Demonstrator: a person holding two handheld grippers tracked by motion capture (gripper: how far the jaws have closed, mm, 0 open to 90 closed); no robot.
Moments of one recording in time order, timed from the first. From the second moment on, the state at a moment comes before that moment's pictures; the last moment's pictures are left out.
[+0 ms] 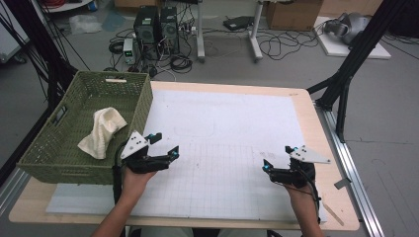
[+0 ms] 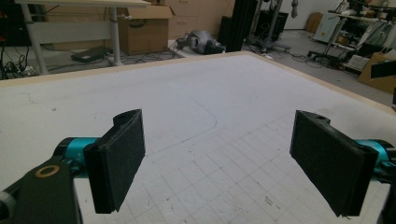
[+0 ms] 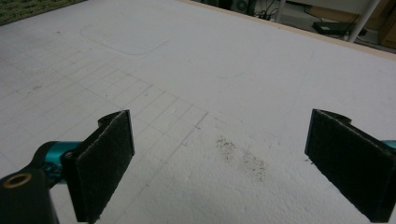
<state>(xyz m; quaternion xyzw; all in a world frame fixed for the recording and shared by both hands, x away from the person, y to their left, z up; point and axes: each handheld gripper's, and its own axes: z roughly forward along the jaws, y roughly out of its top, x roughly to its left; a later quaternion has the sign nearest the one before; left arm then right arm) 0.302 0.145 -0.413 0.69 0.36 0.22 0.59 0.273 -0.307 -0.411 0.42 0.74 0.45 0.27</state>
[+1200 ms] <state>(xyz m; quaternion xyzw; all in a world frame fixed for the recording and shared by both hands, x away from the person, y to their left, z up) 0.282 0.152 -0.383 0.69 0.36 0.21 0.59 0.284 -0.298 -0.412 0.42 0.74 0.46 0.25</state>
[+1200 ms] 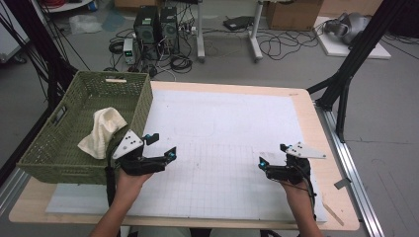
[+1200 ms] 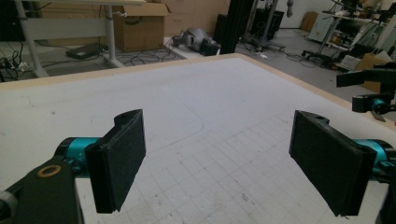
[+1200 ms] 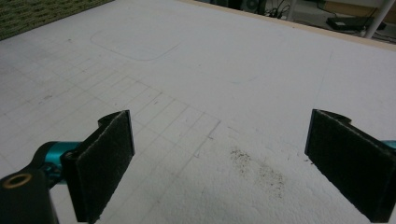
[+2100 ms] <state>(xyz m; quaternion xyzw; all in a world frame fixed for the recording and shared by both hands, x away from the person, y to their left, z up) 0.286 0.213 -0.301 0.65 0.37 0.25 0.61 0.286 -0.294 -0.412 0.42 0.75 0.46 0.25</state>
